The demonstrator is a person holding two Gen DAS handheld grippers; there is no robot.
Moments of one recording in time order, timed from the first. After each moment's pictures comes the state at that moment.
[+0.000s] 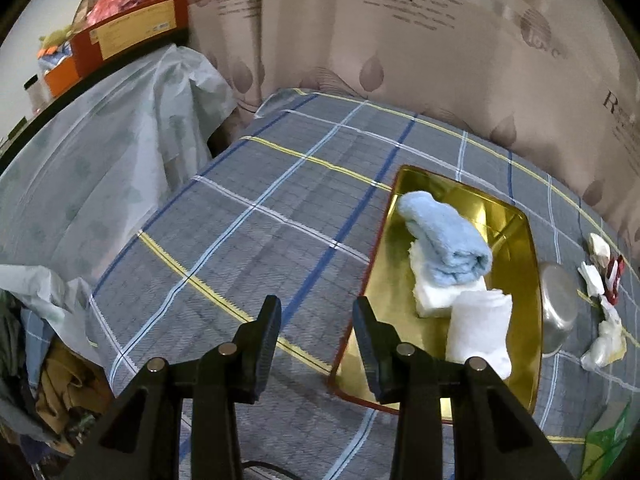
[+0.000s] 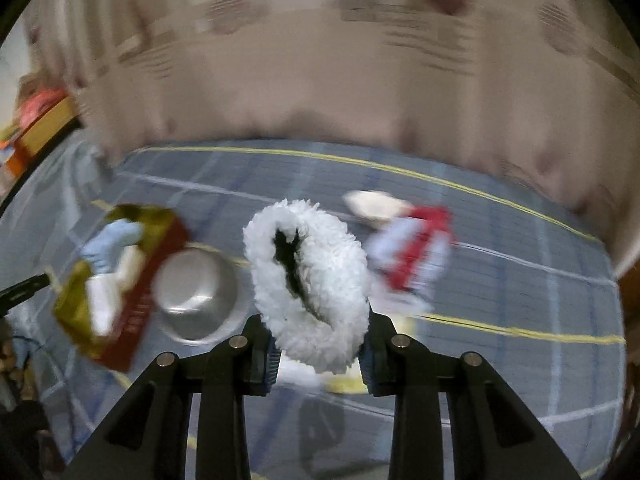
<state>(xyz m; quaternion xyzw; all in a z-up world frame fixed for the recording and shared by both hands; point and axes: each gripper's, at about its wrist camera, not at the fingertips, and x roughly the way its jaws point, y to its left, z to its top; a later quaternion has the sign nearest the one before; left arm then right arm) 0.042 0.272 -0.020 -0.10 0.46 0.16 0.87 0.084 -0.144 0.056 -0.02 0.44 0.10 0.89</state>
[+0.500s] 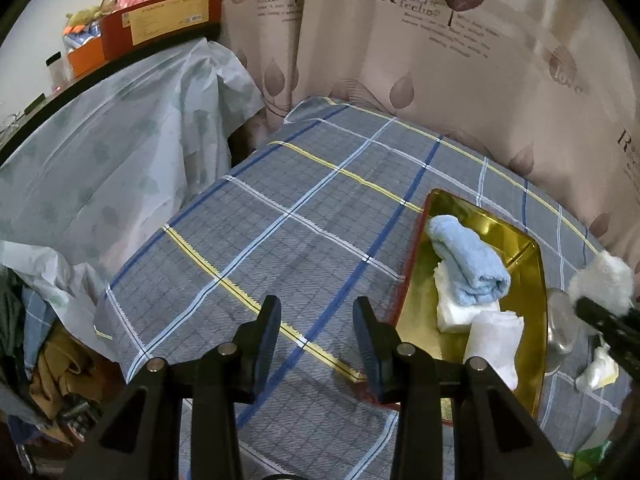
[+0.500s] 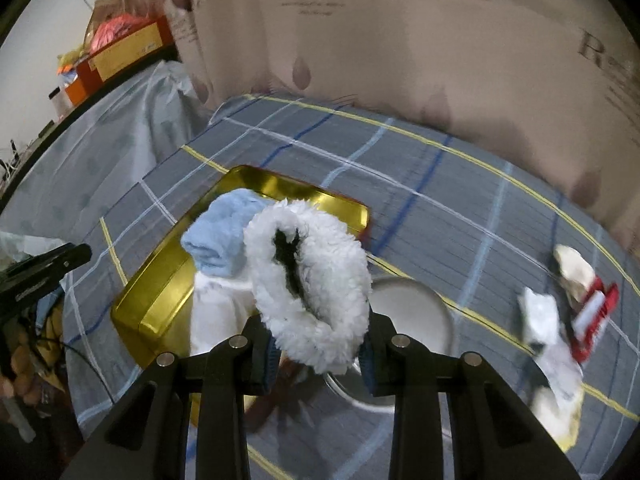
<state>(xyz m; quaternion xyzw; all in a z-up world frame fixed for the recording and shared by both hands) 0.029 0.301 -0.008 -0.13 0.44 0.19 0.87 0.117 0.050 0.017 -0.09 0.47 0.23 0.85</state>
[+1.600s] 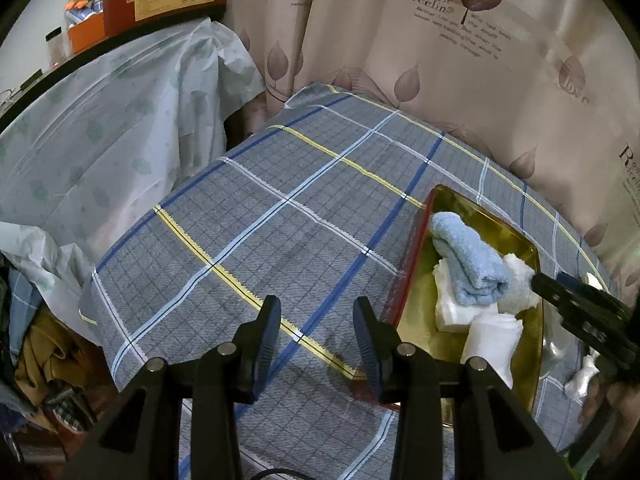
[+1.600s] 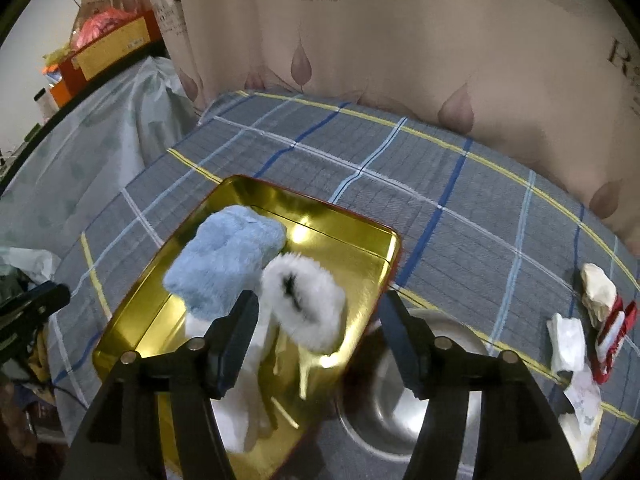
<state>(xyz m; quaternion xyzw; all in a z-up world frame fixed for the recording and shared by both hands) 0.031 0.311 -0.019 -0.17 0.45 0.18 0.86 0.139 0.077 0.001 -0.08 0.47 0.21 0.85</state>
